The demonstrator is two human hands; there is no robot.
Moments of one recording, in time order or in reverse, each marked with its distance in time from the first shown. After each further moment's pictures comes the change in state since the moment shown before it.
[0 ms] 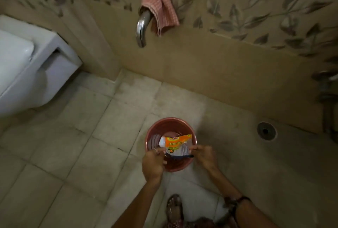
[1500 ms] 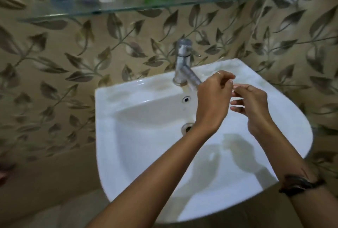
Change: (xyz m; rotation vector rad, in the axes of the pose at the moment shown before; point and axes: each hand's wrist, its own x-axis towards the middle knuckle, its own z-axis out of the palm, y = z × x) left_hand -0.413 0.466 0.279 -0.180 -0.814 1.225; right_hand -0.228 -0.023 -0.565 0.826 1.086 -0.290
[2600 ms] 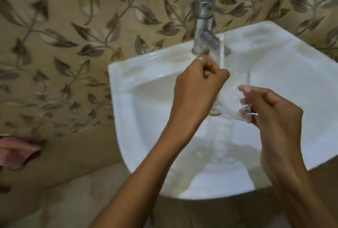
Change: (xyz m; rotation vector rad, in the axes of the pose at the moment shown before) left_hand -0.048 -0.005 -0.082 0.139 -0.010 -0.166; right_hand -0.109 0.031 0.023 0.115 -0.030 -0.153
